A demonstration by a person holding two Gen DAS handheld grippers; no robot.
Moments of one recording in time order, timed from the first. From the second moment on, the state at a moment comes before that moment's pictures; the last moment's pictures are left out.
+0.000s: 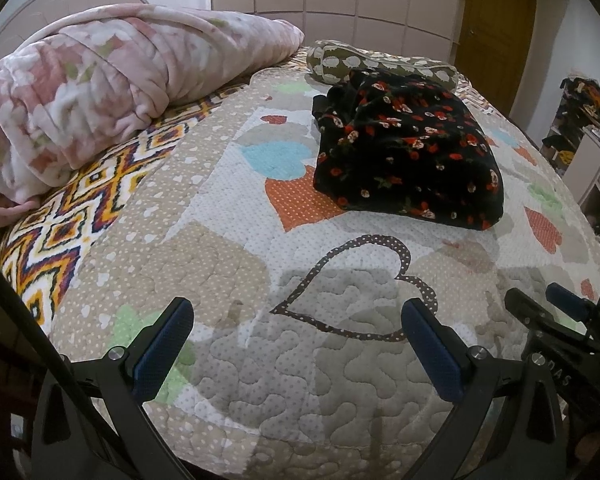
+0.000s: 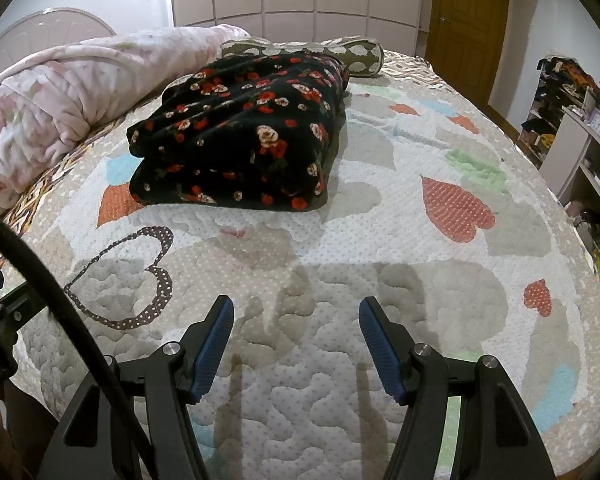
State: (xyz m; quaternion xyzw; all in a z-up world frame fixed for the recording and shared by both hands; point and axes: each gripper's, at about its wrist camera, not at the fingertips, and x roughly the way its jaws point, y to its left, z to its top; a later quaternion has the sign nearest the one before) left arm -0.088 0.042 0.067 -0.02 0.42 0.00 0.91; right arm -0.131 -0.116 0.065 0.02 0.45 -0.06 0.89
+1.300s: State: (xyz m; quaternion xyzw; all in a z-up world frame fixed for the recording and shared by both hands) left arm -0.092 0.036 0.071 -0.01 0.41 0.00 0.91; right arm -0.125 -0.103 0.066 0.01 0.44 -0.05 0.89
